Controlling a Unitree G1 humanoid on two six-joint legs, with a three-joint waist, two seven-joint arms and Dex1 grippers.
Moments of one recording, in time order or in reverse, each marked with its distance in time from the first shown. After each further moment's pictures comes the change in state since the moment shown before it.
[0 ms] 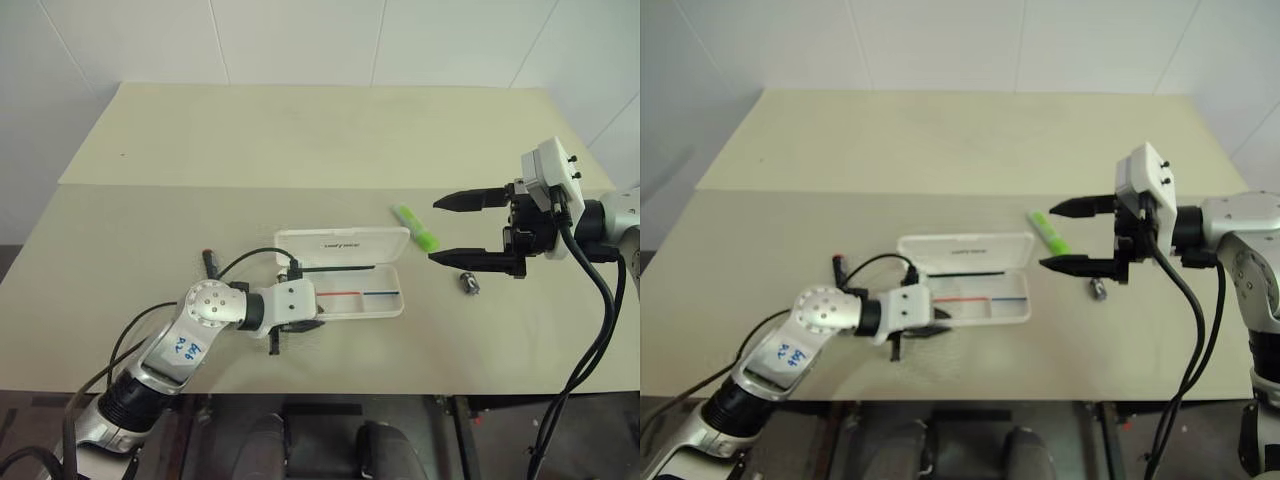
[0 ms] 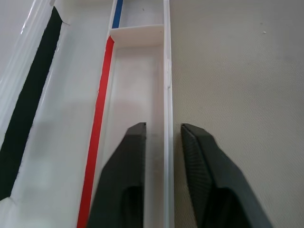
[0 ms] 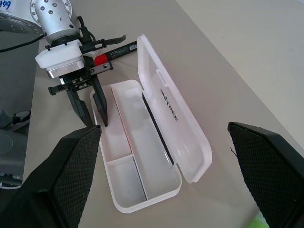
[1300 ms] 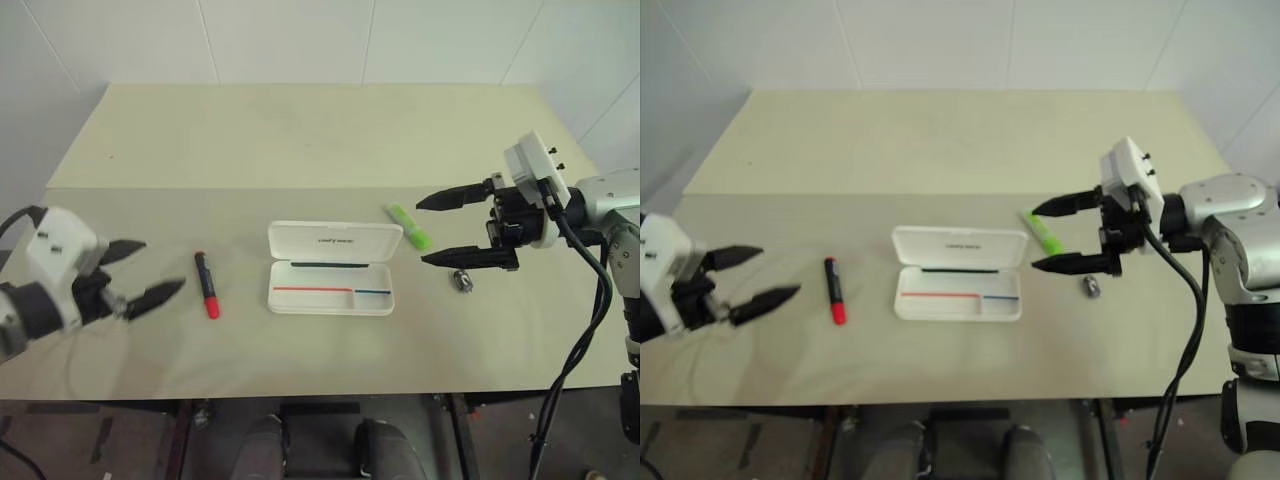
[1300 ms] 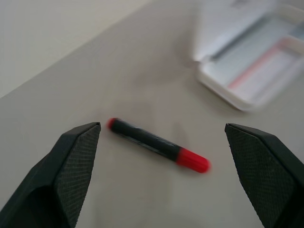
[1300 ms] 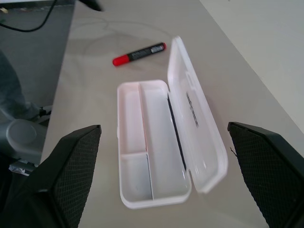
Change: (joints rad) left arm 0.245 0.191 0.970 -0.285 -0.503 0.632 0.268; right arm -0.151 0.067 0.120 0.158 -0.040 -0.101 0.171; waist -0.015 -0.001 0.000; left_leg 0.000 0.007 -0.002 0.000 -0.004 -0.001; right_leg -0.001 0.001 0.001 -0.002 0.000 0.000
